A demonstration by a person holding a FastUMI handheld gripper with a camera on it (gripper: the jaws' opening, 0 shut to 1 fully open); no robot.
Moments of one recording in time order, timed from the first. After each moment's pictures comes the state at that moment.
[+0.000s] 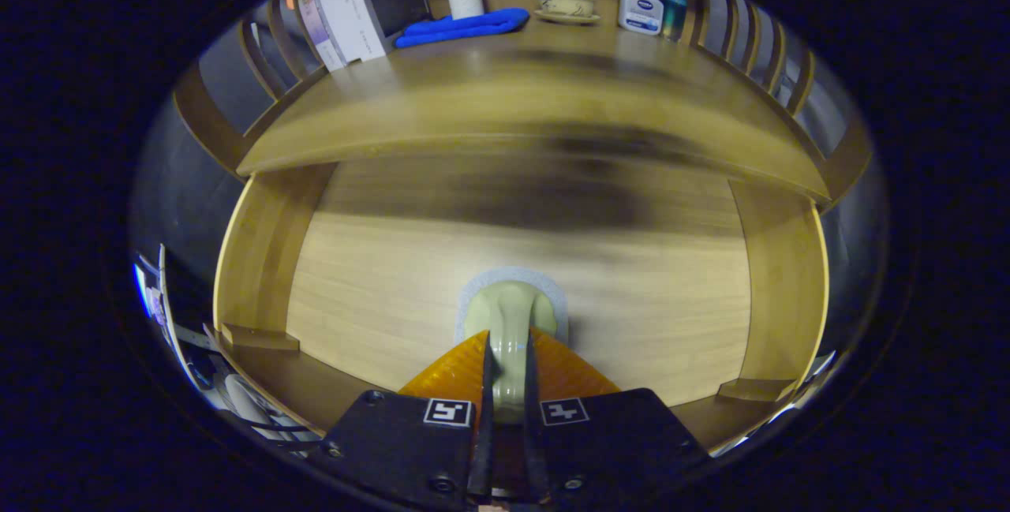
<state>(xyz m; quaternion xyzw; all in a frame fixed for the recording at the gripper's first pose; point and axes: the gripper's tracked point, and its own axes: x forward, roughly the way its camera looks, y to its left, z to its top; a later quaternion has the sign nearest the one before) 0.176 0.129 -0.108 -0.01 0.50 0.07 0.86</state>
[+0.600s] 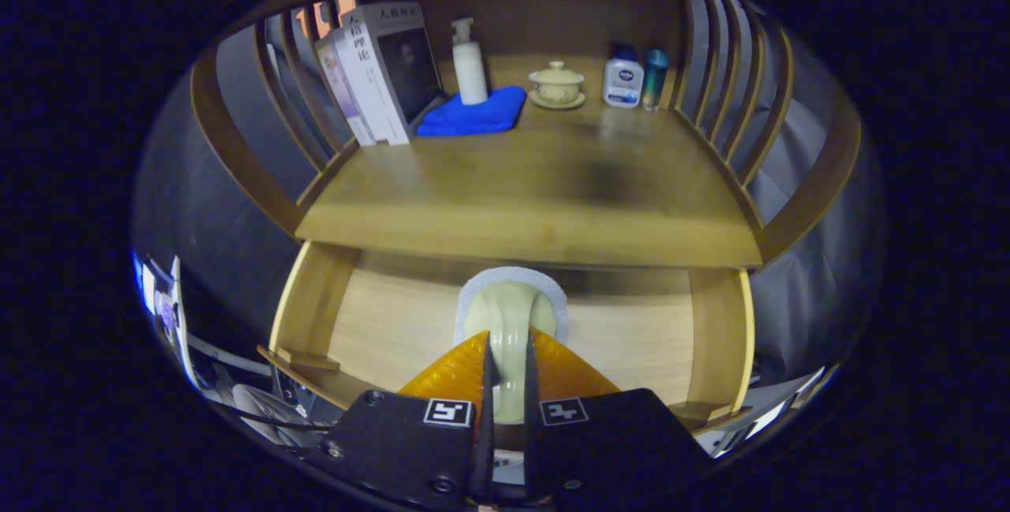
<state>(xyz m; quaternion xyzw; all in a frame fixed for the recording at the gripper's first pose) 0.185 0.113 0.002 0.00 0.42 0.09 0.90</state>
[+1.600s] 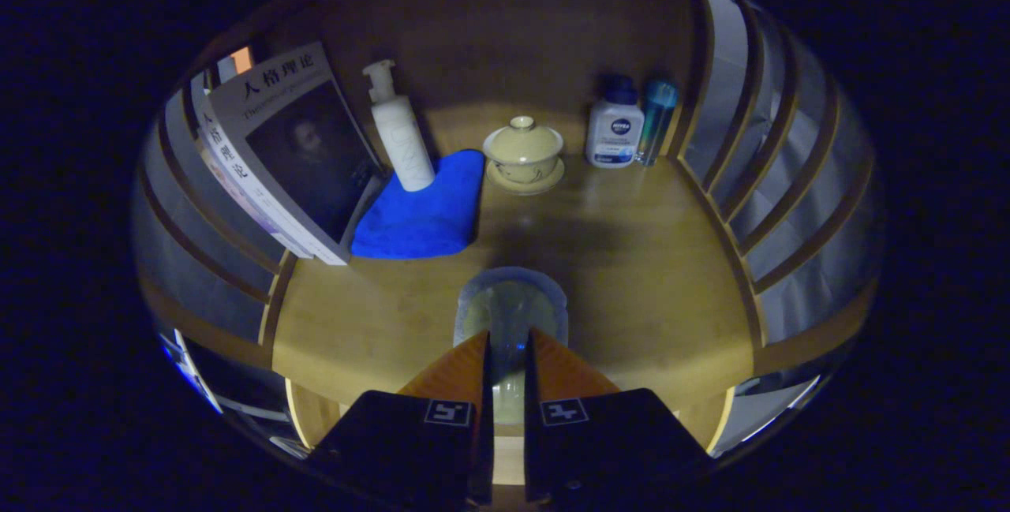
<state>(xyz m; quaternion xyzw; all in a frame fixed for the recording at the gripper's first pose) 0.349 0.118 0.036 0.04 0.42 0.04 0.90</state>
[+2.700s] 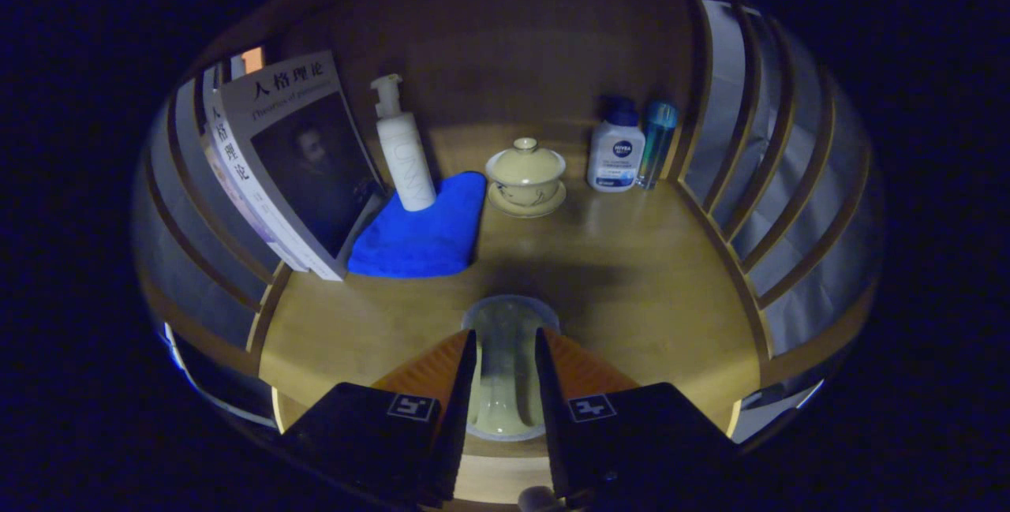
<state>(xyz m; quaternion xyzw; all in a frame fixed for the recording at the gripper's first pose) 0.357 0.116 0.041 0.02 0.35 0.03 0.94</state>
